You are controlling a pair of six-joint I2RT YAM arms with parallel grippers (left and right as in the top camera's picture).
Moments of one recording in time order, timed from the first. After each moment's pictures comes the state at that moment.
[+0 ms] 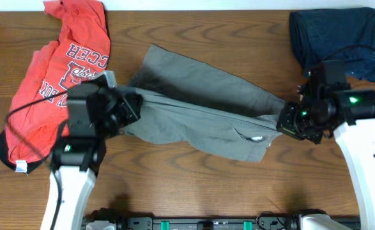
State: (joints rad) left arm -0.05 1.09 0.85 -0.45 0.40 -0.62; right arm 0.07 1.36 1.26 -1.30 -0.22 0.52
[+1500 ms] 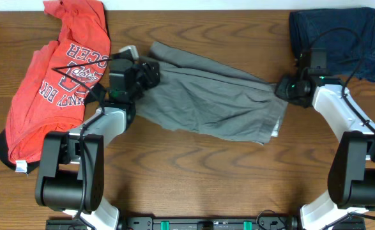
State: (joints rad) left arm -0.11 1.78 0.86 0.41 0.19 -0.60; right arm -0.04 1.79 1.14 -0.48 -0.08 0.42
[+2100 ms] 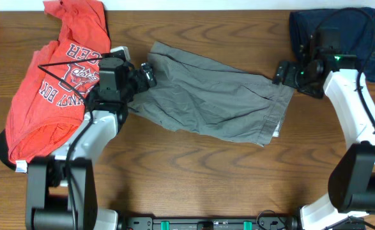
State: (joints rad) left arm -0.09 1.61 0.87 0.11 0.12 -0.38; right arm -0.01 1.75 1.42 -0.87 -0.11 0.31
